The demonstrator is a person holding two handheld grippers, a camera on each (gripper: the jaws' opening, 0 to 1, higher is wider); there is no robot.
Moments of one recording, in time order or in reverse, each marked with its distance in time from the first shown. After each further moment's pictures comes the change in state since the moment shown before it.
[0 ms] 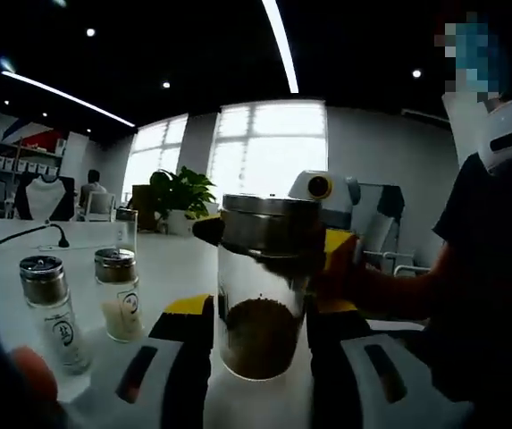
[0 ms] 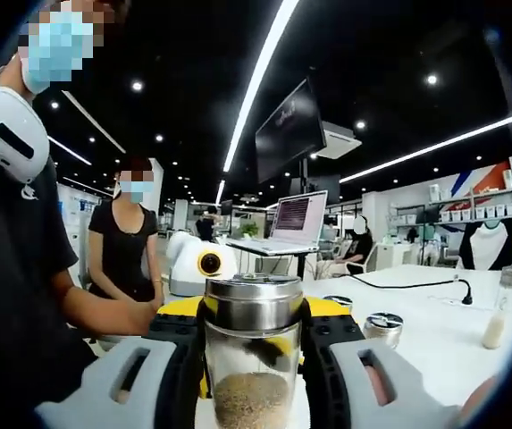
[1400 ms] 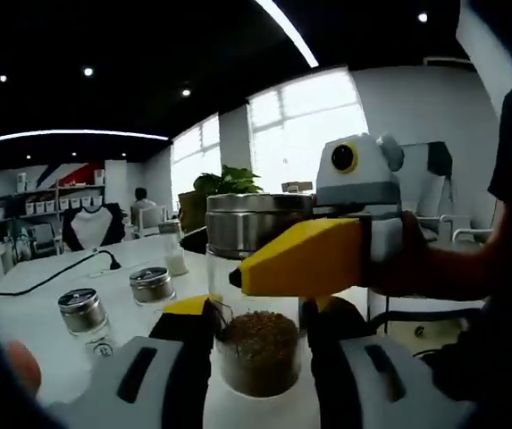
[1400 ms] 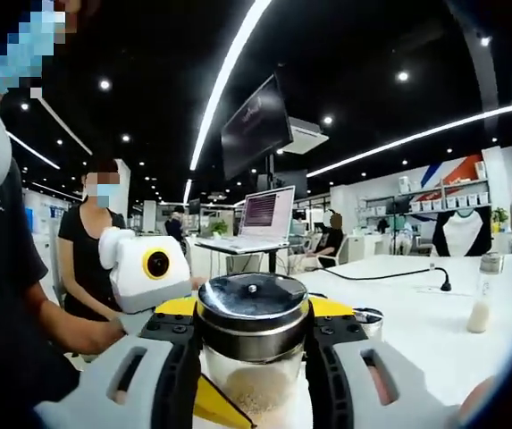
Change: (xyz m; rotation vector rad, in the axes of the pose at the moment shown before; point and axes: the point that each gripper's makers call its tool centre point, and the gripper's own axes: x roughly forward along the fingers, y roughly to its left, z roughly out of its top) left arm 0.010 0.019 0.005 0.165 0.054 0.259; right arm 0.004 -0.022 0.001 0.049 0.008 -0.139
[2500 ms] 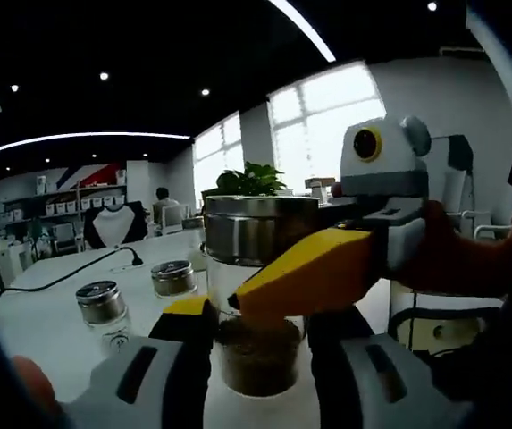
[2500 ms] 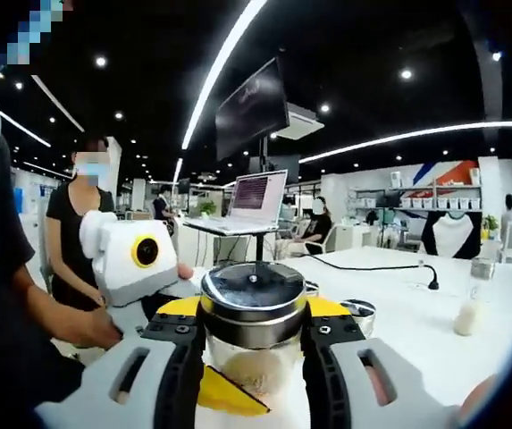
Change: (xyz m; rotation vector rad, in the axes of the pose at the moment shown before) left arm -0.003 0.013 -0.004 -0.007 -0.004 0.067; right arm 0.002 -0.009 -0.011 -0.025 0.082 -0.061
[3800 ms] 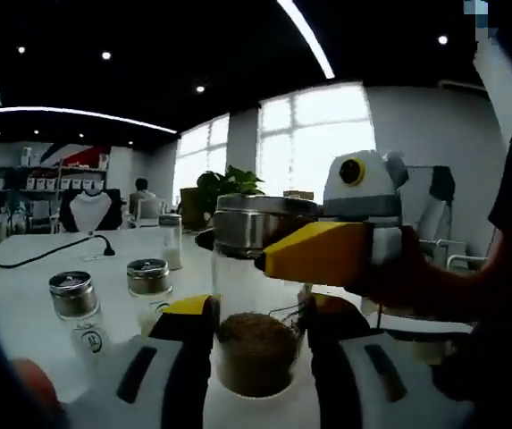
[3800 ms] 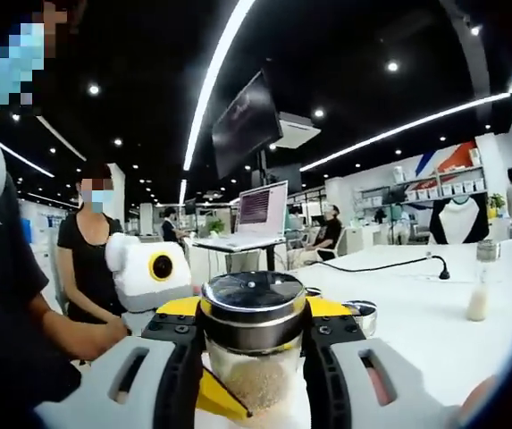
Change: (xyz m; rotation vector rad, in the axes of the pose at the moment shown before) left arm 0.001 -0.013 0.006 -0.116 -0.028 -0.120; right arm -0.009 0.005 0.013 0.097 -0.085 0.081
